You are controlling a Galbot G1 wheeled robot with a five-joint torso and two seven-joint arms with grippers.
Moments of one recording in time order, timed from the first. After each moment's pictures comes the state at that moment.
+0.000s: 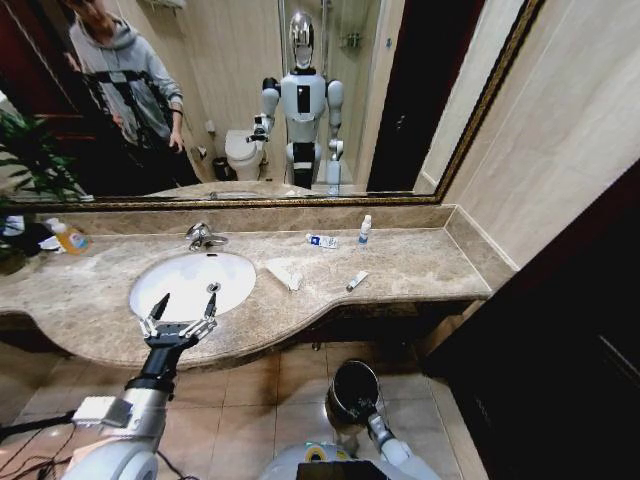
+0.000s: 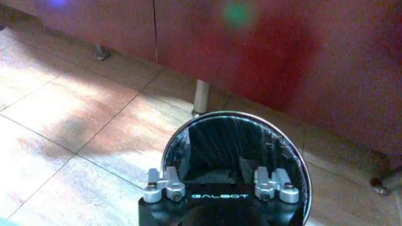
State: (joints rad) left arm 1.84 -1.36 -0.82 -2.47 -0.37 0.04 0.05; right arm -1.08 1.46 0.30 0.53 -0.18 0.42 -0.04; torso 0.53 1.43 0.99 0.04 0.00
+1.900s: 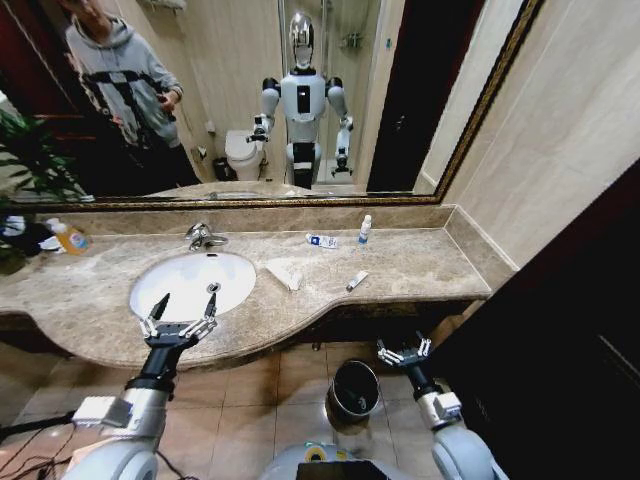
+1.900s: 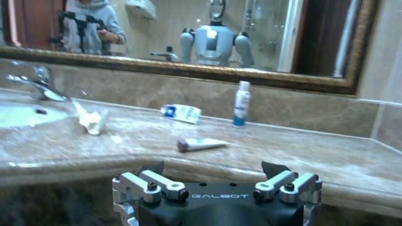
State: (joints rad) left arm 1.84 -1.36 -0.82 -2.47 -0.37 0.04 0.05; right arm -1.68 1.16 0.42 2.03 0.15 0.18 0.11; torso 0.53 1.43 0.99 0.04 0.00
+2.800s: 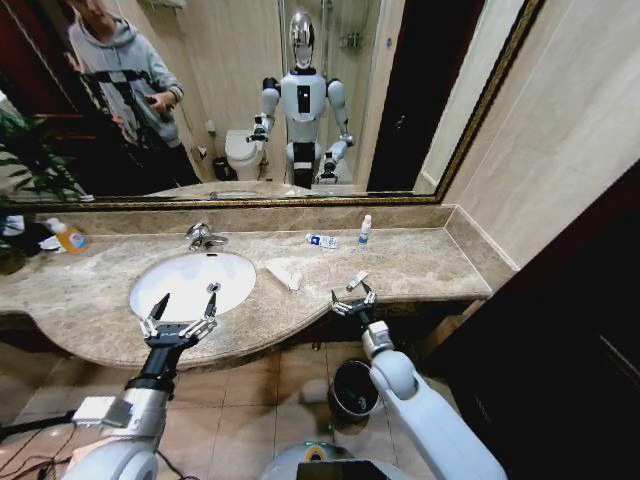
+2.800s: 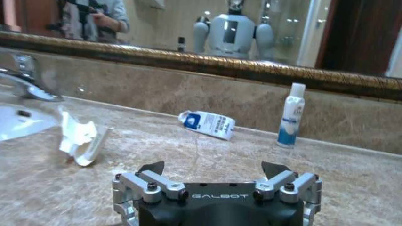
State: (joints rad) left arm 1.84 -1.36 -0.82 -2.47 -0.37 0.04 0.05; right arm -1.11 1.26 0.09 1.76 0.13 -0.11 0.29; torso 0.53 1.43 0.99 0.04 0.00
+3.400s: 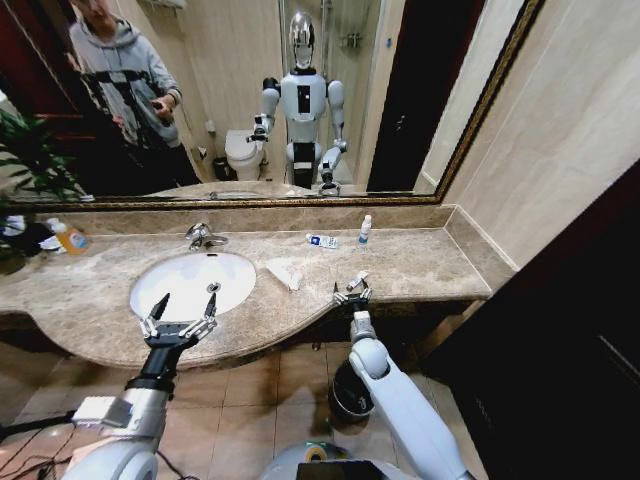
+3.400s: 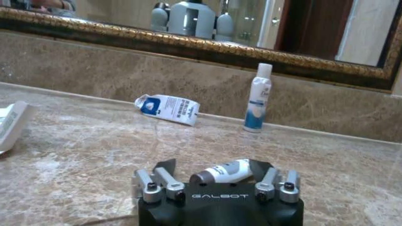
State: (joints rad) left arm 1.84 -1.36 -0.82 -2.47 -0.37 0.04 0.05; right arm -1.03 1.37 0.12 1.58 0.07 -0.06 0.39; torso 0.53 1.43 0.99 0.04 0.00
